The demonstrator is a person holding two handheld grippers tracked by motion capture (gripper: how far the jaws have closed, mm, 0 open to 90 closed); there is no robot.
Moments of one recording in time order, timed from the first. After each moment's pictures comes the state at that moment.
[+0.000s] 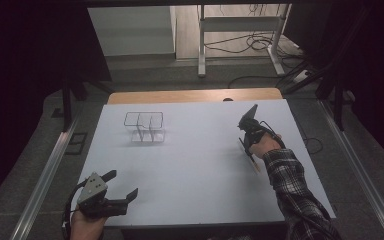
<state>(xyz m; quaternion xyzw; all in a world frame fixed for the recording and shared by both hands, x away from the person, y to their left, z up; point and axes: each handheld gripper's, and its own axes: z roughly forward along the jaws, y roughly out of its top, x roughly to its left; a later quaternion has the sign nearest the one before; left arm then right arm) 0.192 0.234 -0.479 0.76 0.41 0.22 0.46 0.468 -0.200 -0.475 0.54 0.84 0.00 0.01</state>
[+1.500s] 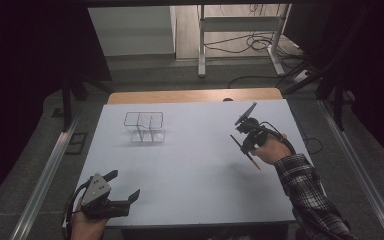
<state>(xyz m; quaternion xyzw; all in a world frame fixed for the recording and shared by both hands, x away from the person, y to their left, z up) 0.190 0.227 -0.477 0.77 0.40 0.24 0.44 0.425 -0.189 -0.428 0.41 0.91 0.09 0.05</state>
